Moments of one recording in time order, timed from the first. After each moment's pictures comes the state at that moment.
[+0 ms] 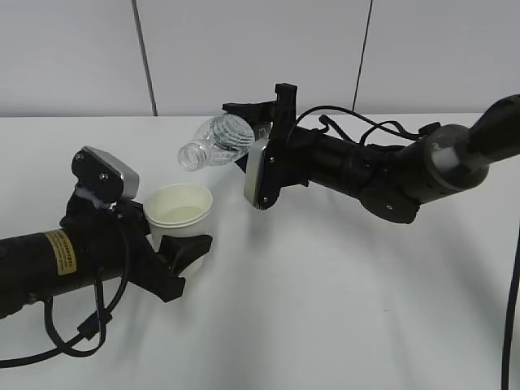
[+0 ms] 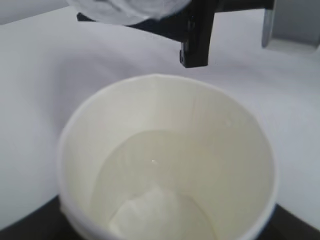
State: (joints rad) left arm -0.40 1.81 -0.50 0.52 -0.85 -0.22; right arm 0.35 2.23 -1.26 -0.62 -0.97 -0.91
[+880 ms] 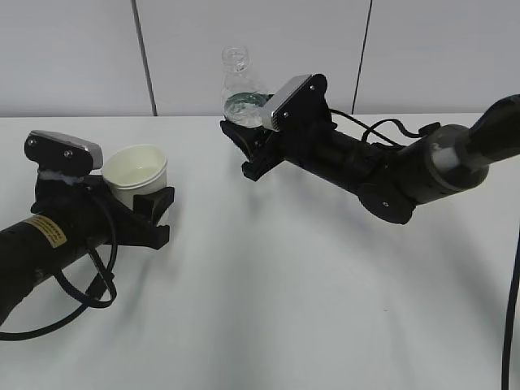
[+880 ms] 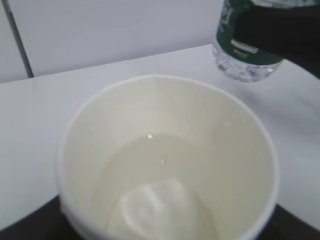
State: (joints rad) left arm -0.39 1.87 -0.50 0.10 -1.02 -0.03; right arm 0.35 2.23 -1.26 -0.48 -0.97 -0.03
